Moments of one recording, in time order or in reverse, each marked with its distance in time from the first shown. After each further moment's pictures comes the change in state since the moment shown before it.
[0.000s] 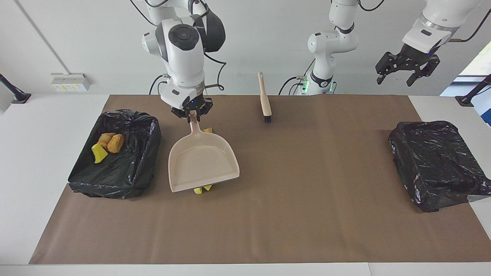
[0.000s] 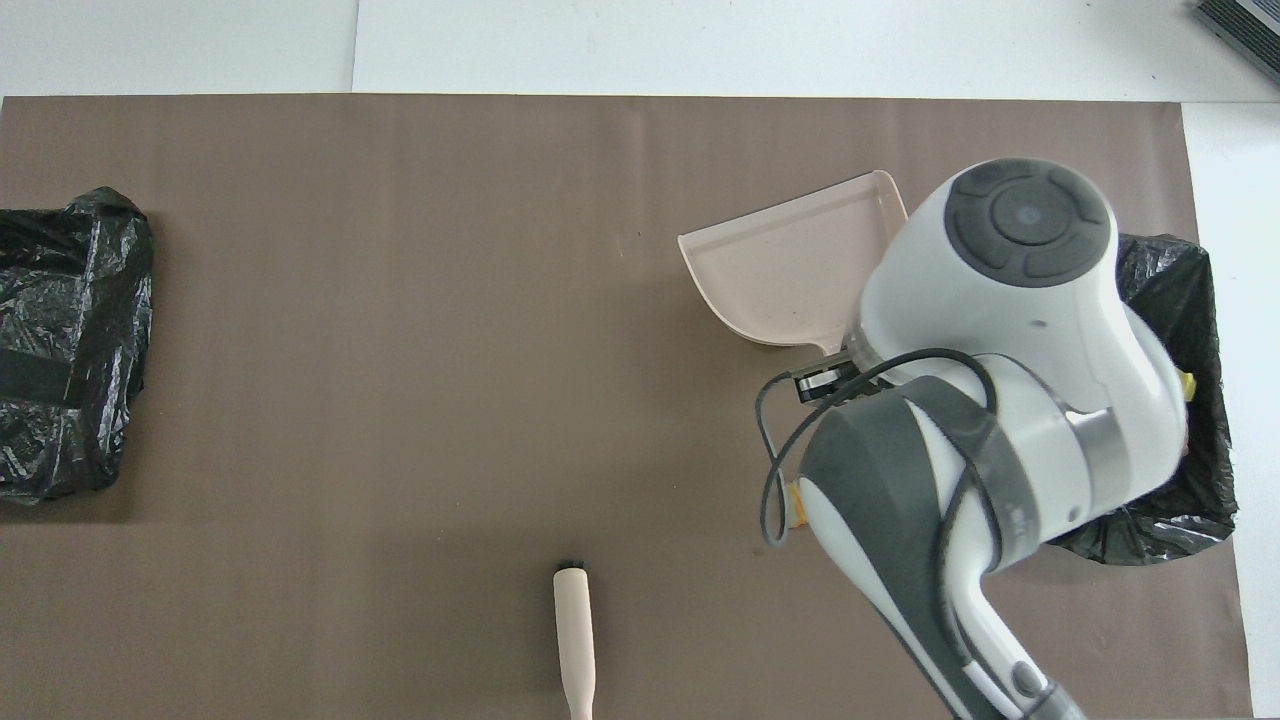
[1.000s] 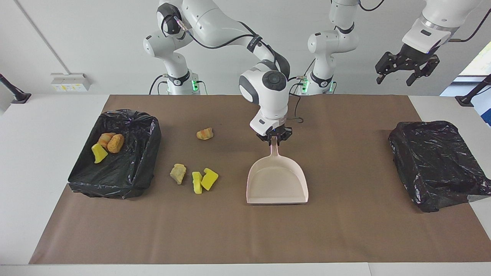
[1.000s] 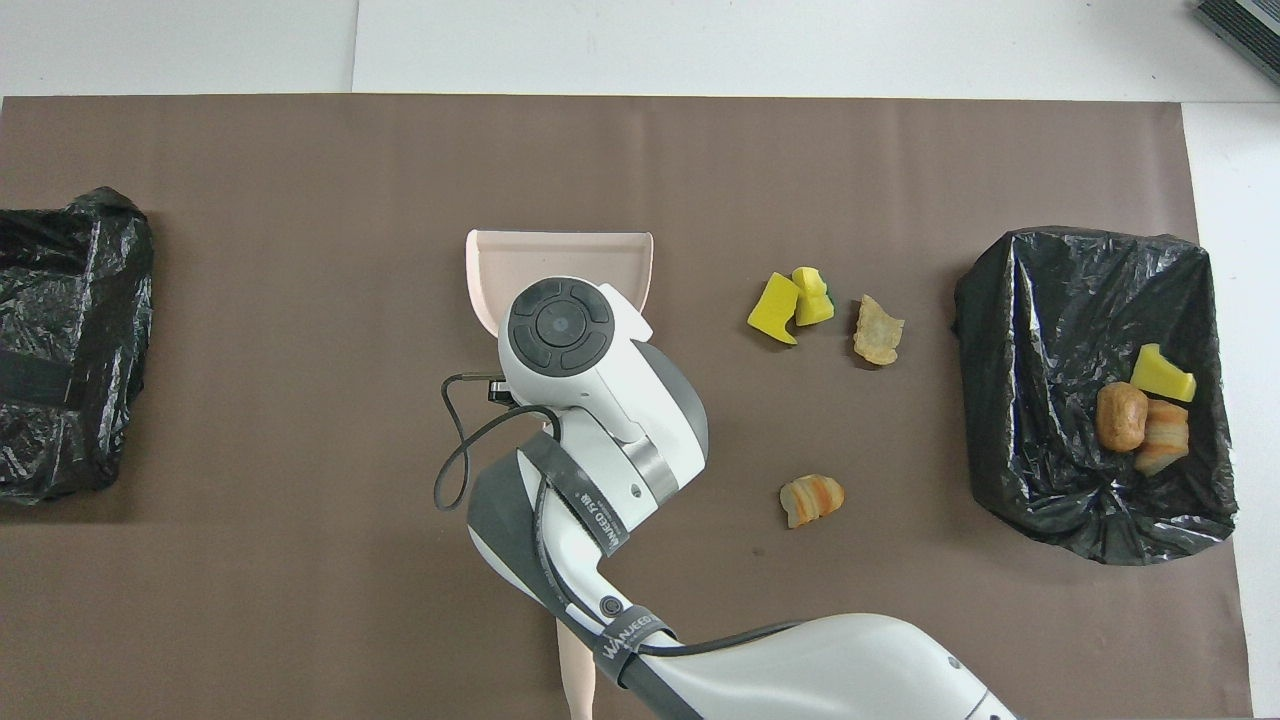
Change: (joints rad) left arm 0.000 0.000 0.000 0.000 0.000 -0.005 0.000; right arm 0.284 0.437 0.018 0.246 0.145 0.359 0.481
